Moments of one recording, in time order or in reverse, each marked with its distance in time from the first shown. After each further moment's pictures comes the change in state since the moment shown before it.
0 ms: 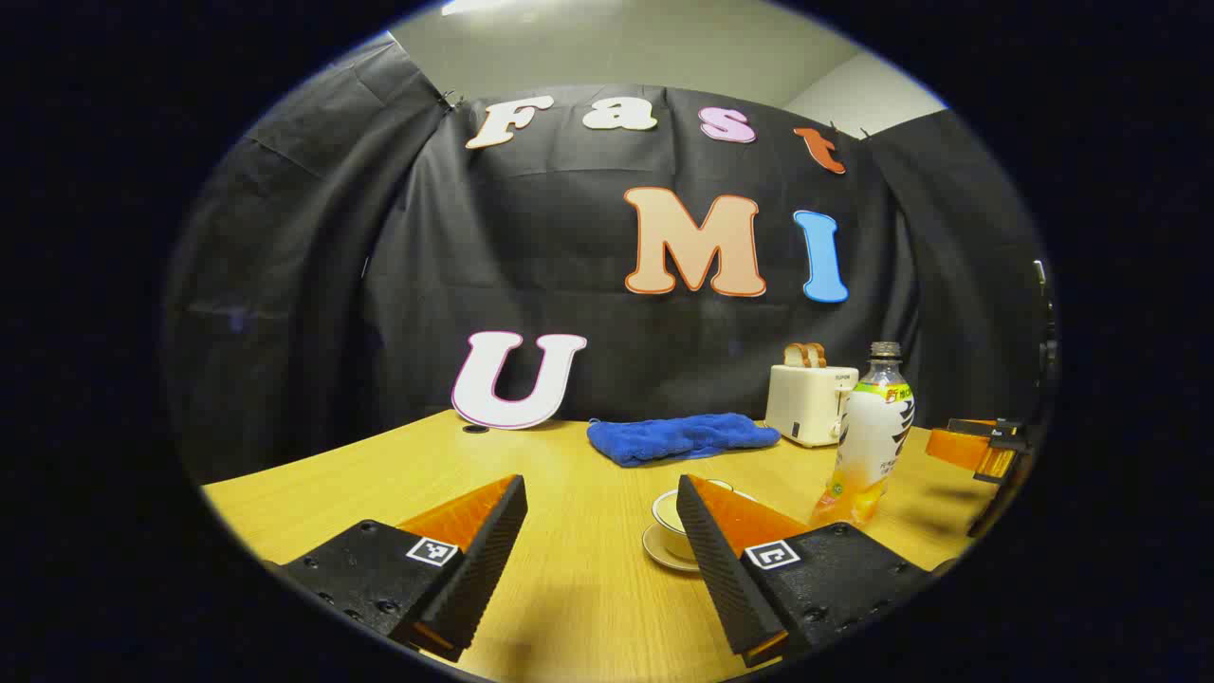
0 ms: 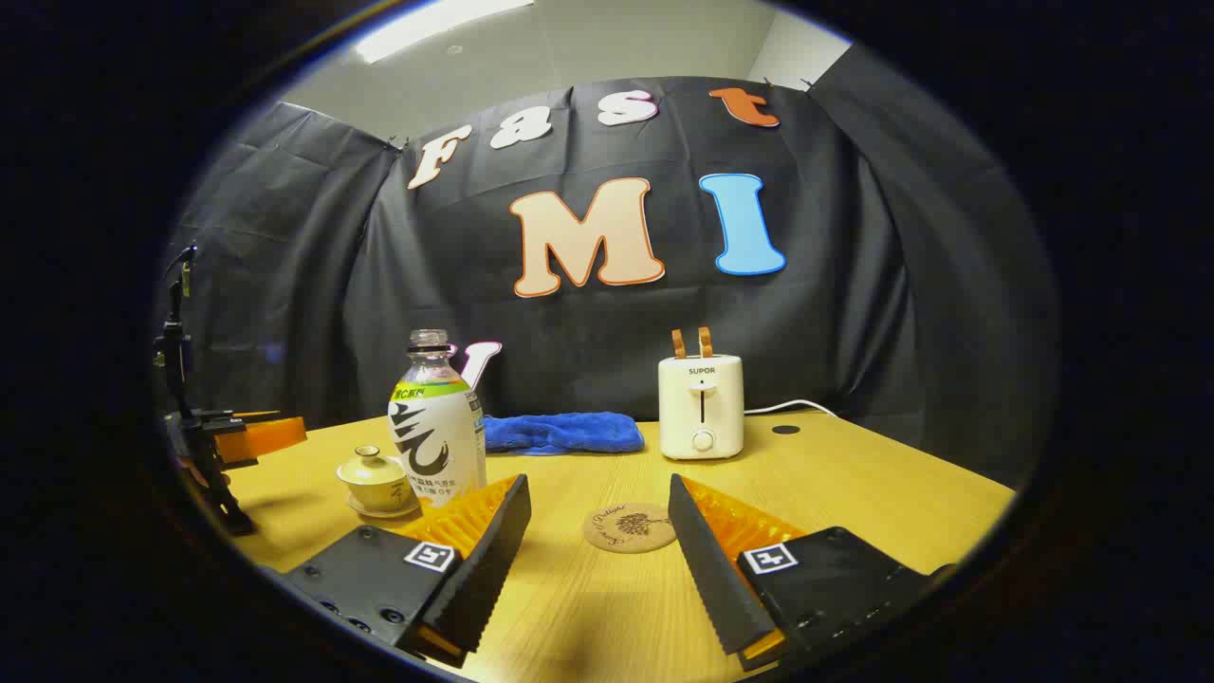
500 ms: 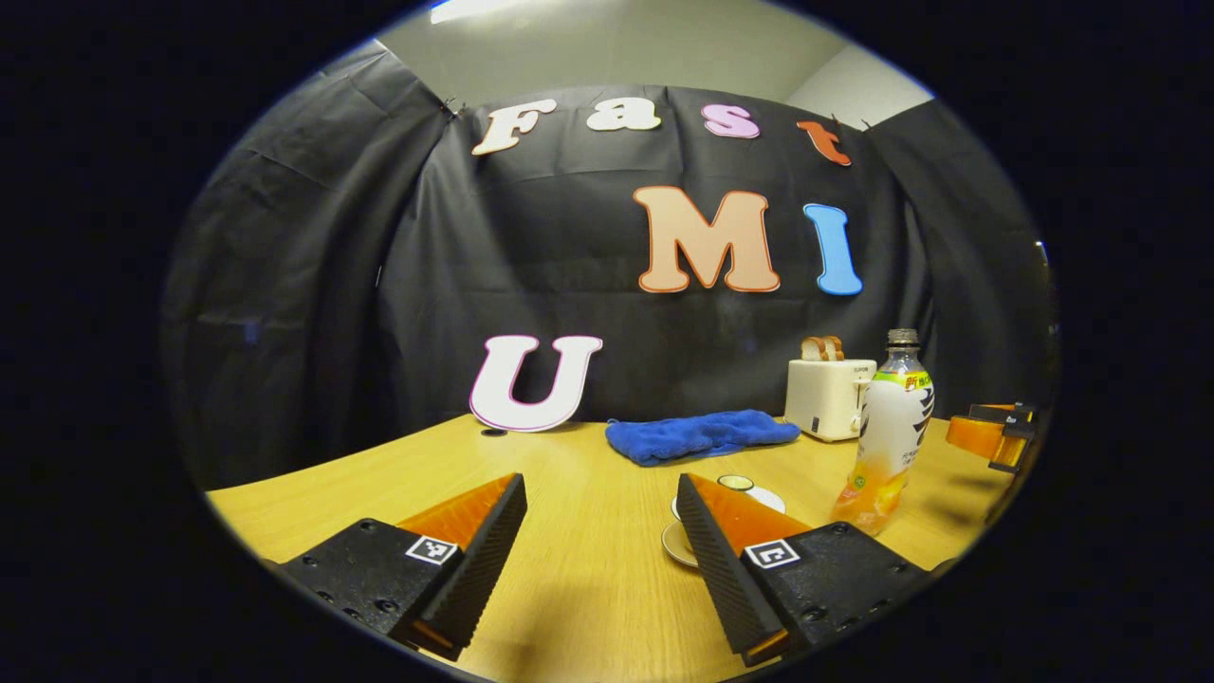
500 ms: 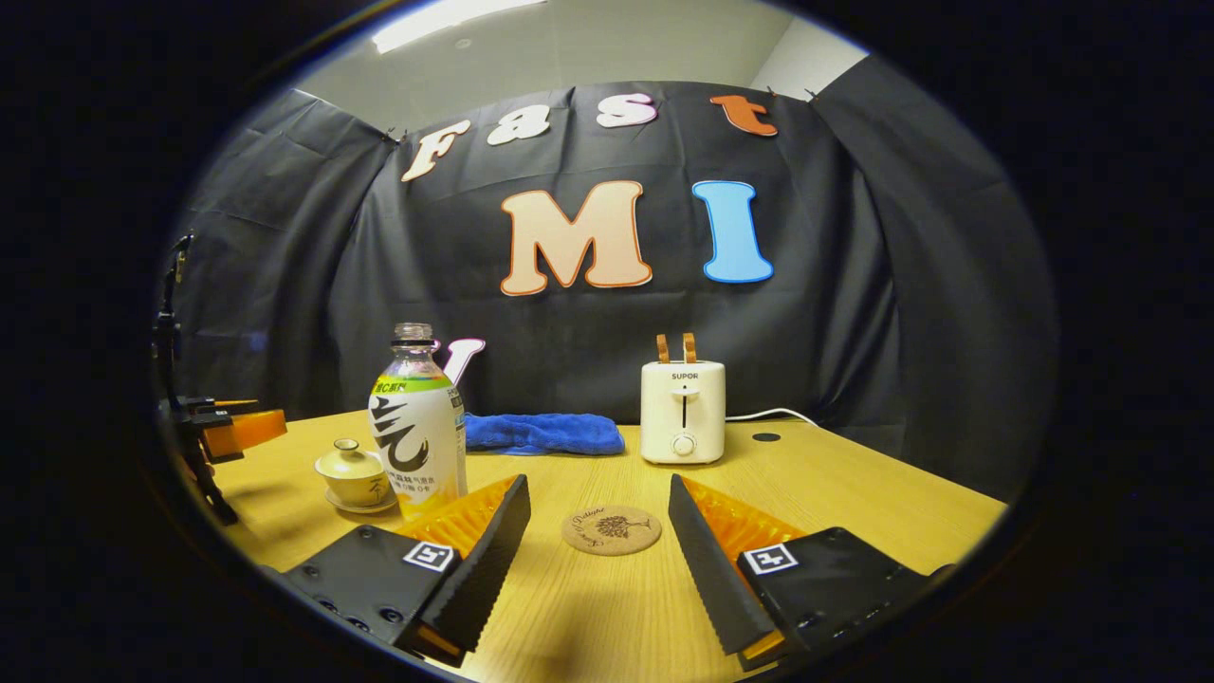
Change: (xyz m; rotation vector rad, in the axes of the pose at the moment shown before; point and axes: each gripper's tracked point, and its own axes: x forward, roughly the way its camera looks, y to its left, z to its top) left arm -0.003 0.007 -0.003 0.053 -0.021 0.054; right arm 0.002 -0.004 -0.003 -0.028 -0.001 -0.035
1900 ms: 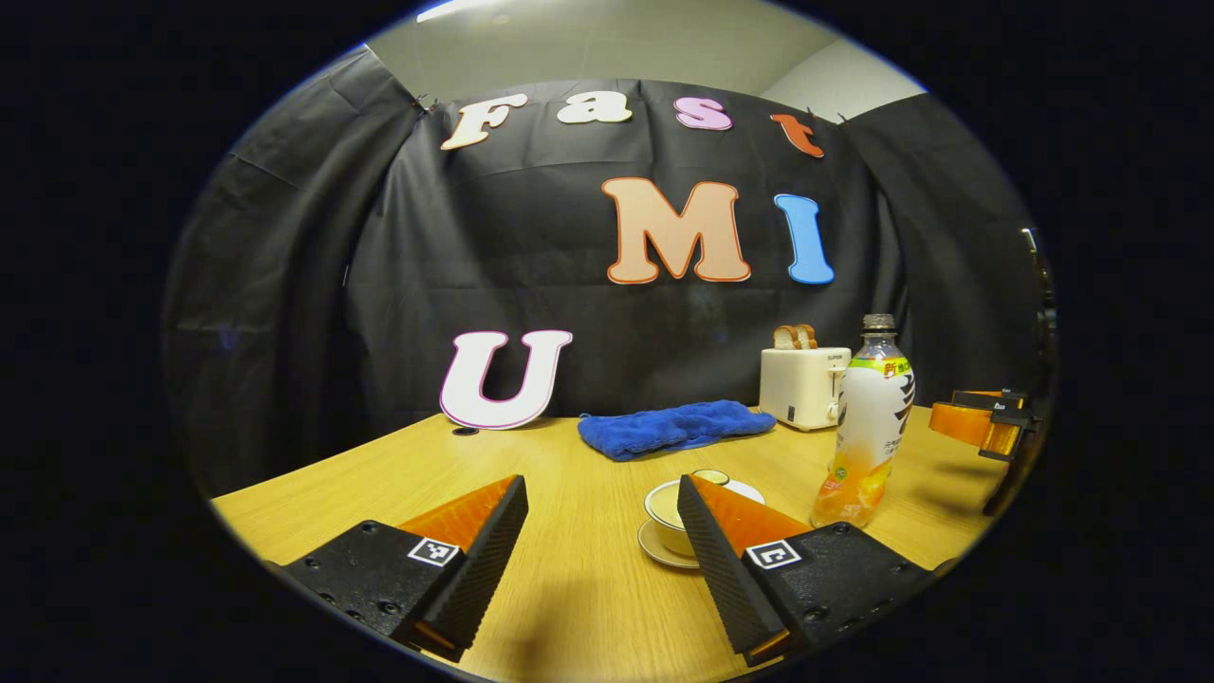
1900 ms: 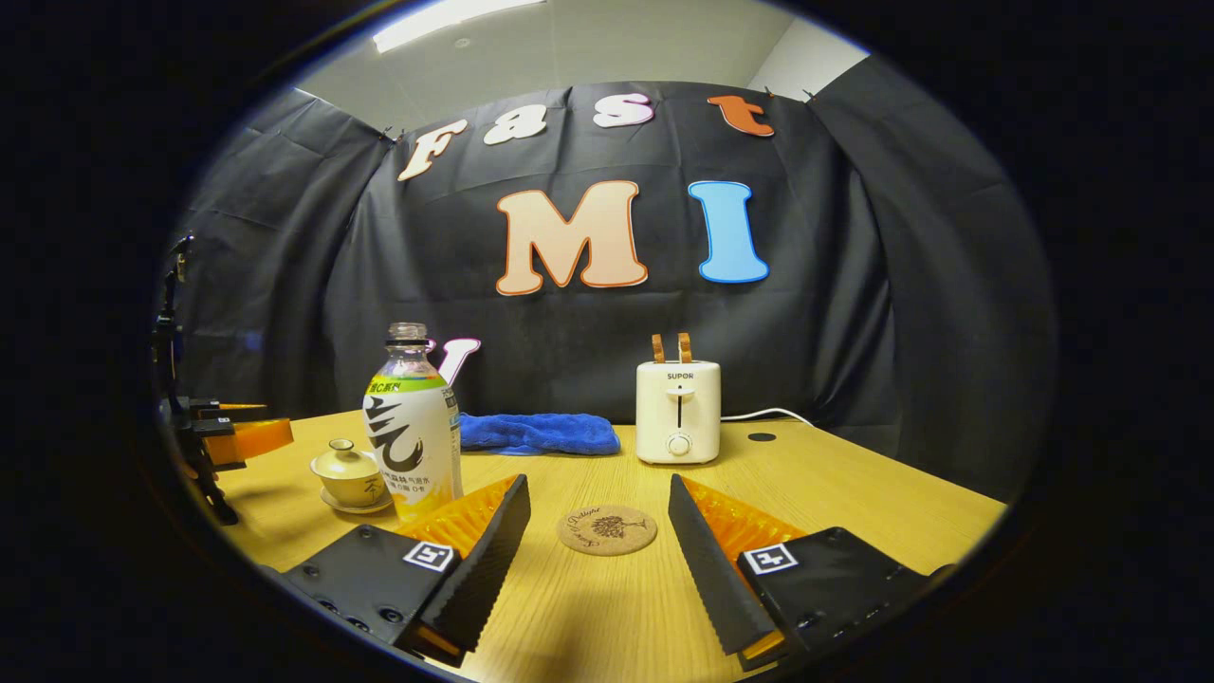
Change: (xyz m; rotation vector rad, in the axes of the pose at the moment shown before) left arm 0.008 -0.022 -0.007 0.006 0.028 -0.114; right arm 0.001 -0.002 -0.001 -0.001 -0.002 -0.008
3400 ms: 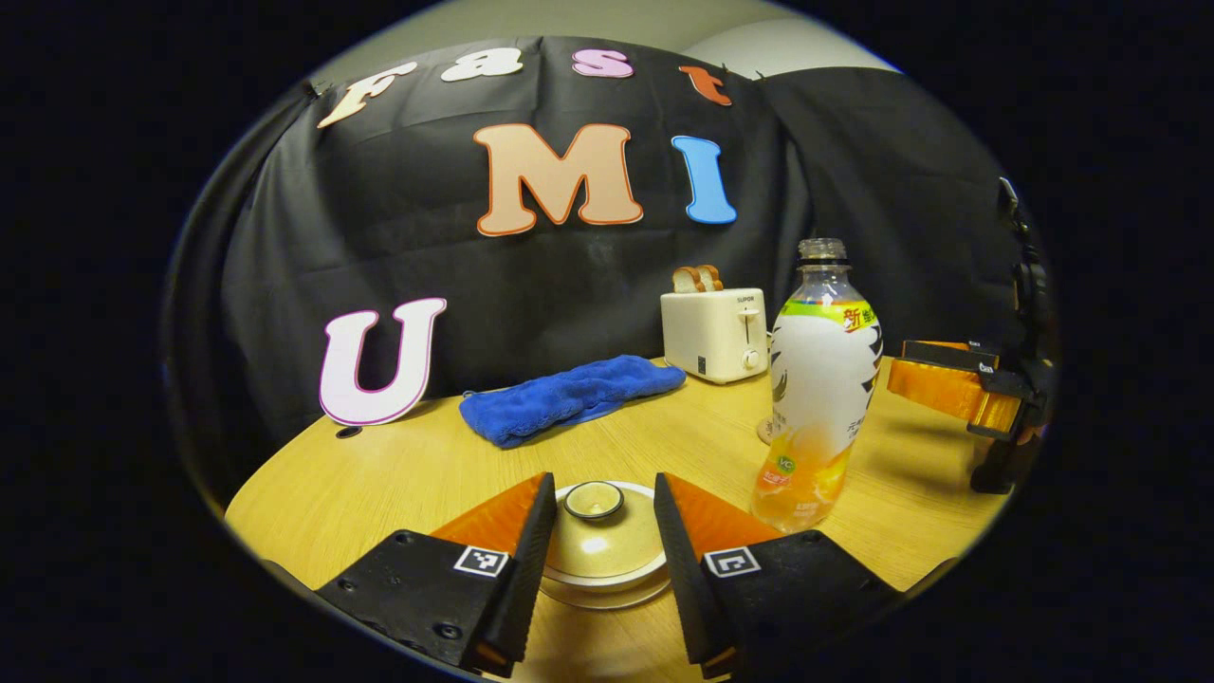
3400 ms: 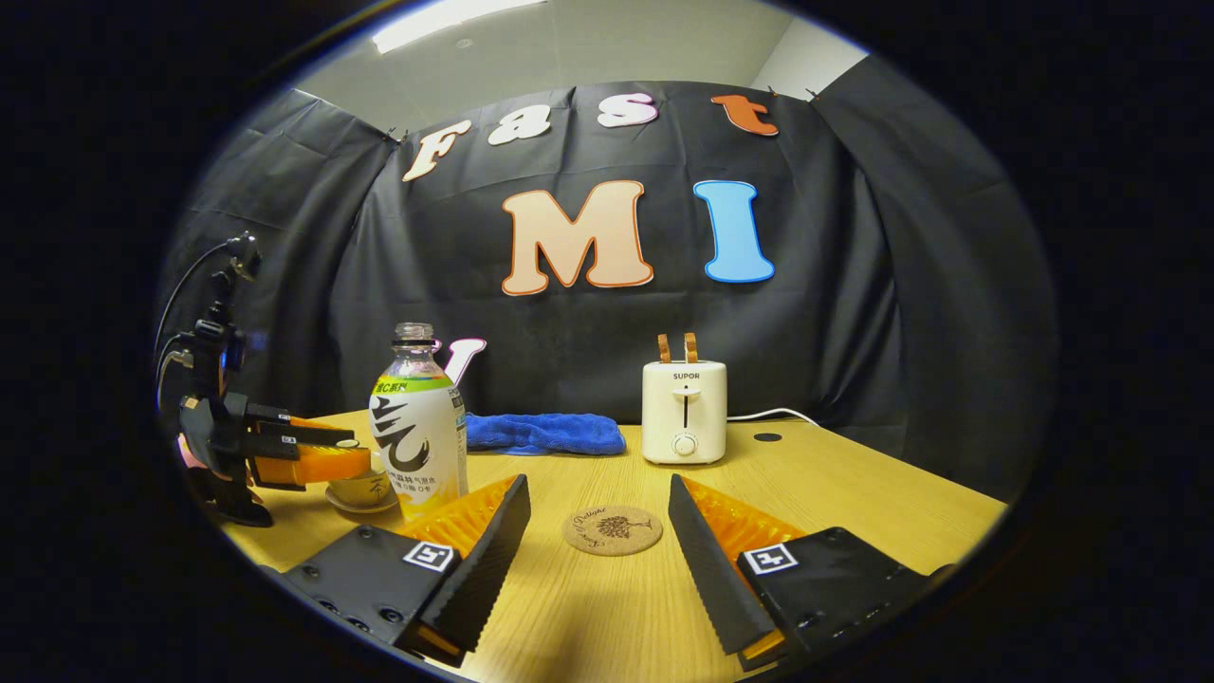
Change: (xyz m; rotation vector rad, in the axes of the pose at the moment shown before) left arm 0.056 -0.078 -0.028 0.113 0.164 -0.301; right arm 0.000 0.003 0.001 0.001 0.001 0.015
